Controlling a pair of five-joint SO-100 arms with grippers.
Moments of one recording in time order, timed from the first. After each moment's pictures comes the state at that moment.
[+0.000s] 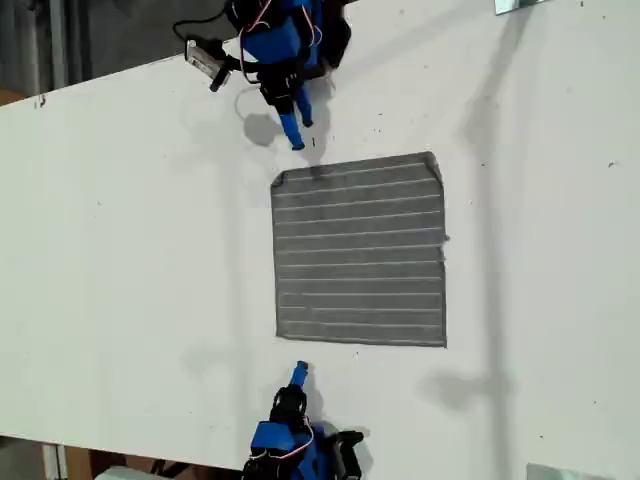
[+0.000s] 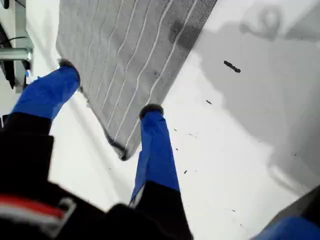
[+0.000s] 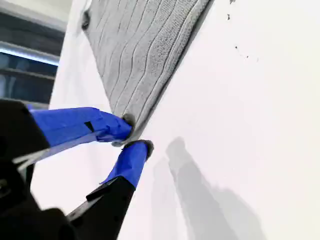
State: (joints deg) arm 0 -16.3 198.3 178.4 74.0 -57.7; arm 1 -1.3 188.8 160.7 86.6 96.9
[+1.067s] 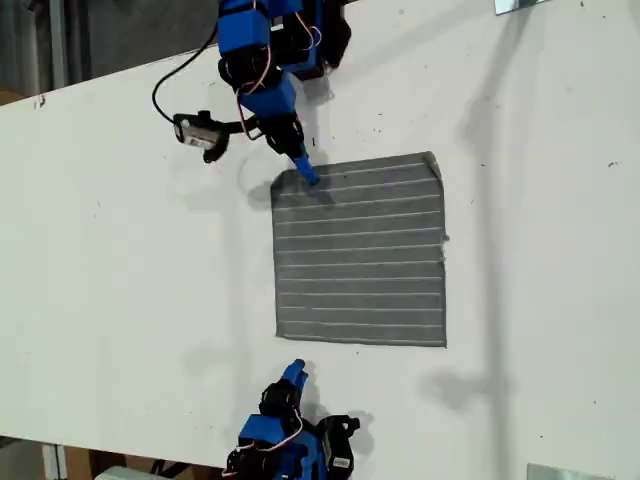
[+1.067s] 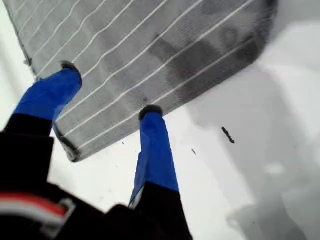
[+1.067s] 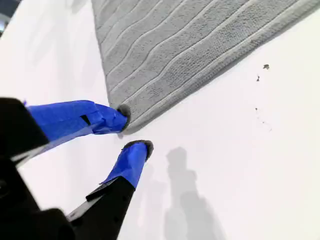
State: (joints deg) arm 0 -14.4 154.2 153.5 66.3 -81.8; arm 1 -0.3 135.7 140.3 61.0 66.8
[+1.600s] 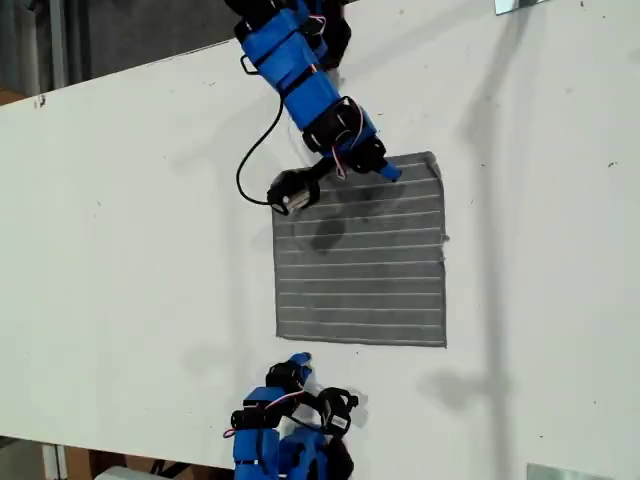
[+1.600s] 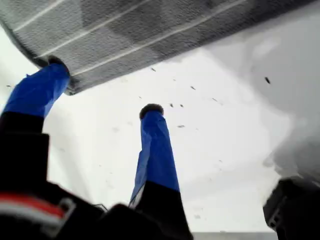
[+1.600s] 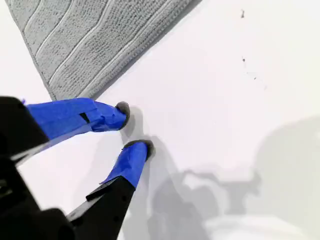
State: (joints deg) arm 0 -18.0 124.3 151.2 51.3 -75.7; arm 1 -27.8 85.3 93.8 85.2 79.5
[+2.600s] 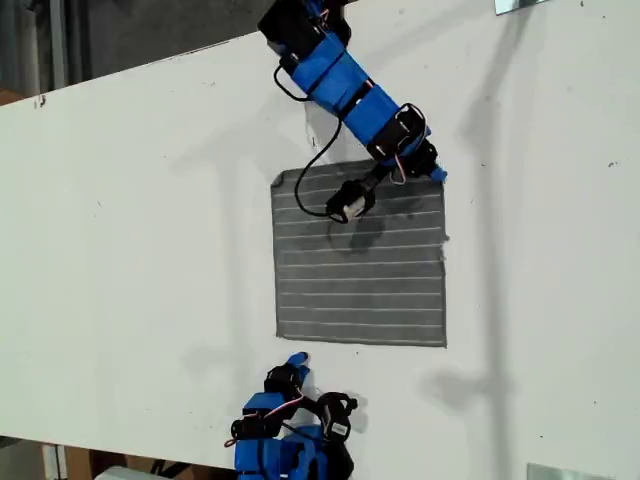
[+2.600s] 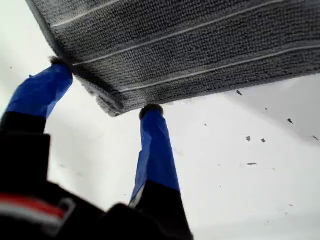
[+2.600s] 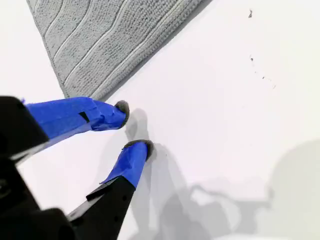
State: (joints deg) arm 0 -18.9 132.1 155.7 49.7 -74.8; arm 1 -38.5 63.7 78.8 79.9 87.2
